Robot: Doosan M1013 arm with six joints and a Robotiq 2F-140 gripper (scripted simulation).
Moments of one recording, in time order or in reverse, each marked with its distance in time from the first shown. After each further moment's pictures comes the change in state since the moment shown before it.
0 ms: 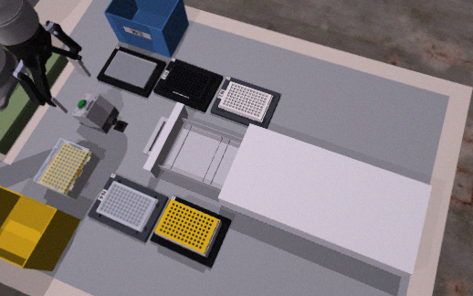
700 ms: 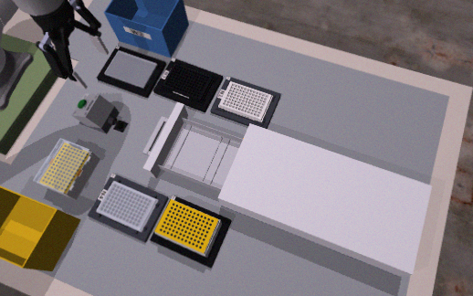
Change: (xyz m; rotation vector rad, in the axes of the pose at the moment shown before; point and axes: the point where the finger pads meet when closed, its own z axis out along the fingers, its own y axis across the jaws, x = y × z) arm 0.006 -0.075 0.004 0.000 0.000 0.000
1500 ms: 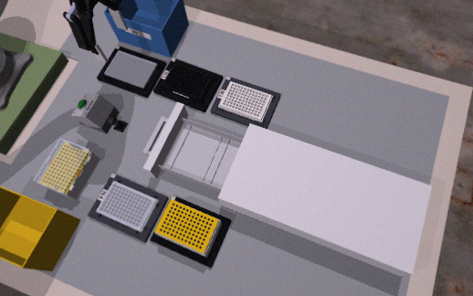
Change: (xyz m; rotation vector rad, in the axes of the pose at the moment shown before) arm 0.007 -0.086 0.004 0.000 0.000 0.001
